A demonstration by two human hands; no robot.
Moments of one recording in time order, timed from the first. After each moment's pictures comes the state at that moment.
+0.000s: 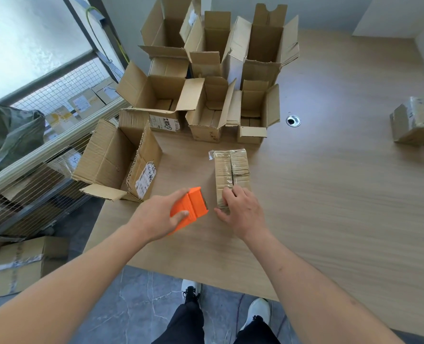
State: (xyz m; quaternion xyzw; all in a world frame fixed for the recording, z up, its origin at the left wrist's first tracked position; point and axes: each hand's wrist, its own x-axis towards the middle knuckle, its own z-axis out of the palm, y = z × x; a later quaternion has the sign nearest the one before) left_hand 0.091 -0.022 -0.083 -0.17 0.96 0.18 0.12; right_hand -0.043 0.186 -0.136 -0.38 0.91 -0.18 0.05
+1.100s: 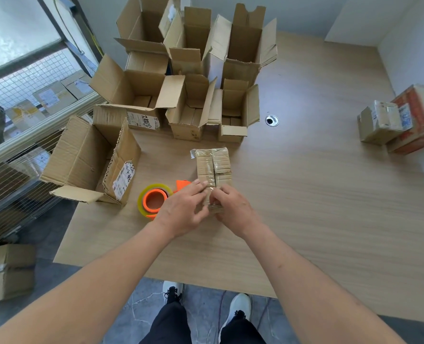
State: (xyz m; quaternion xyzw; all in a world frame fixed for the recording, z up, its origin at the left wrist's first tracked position) left_hand 0.037 0.043 -0.123 -0.02 0.96 0.26 -0.08; right_hand -0.062 0.209 -0.122 -0.41 0.86 -0.26 0.16
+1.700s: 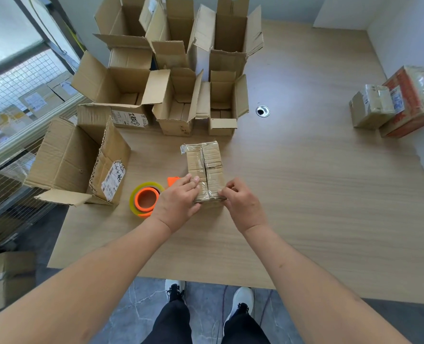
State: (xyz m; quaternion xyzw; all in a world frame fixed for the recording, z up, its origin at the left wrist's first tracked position) left_hand 0.025 0.047 -0.127 0.00 0.99 0.15 -0.05; right_hand -0.063 0.241 -0.137 -0.32 0.91 -0.27 0.03
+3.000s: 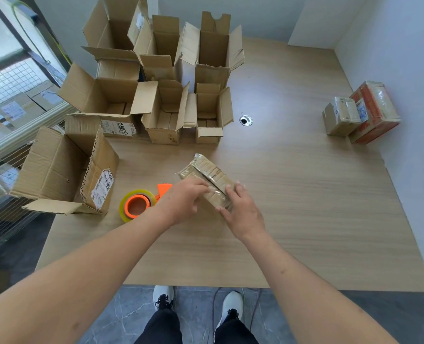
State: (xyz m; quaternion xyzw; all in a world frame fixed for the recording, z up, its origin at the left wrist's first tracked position) left_hand -0.009 0.059 -0.096 0.09 0.95 0.29 -0.02; right_hand -0.053 0.266 -0.110 -0.20 0.95 -0.19 0.14
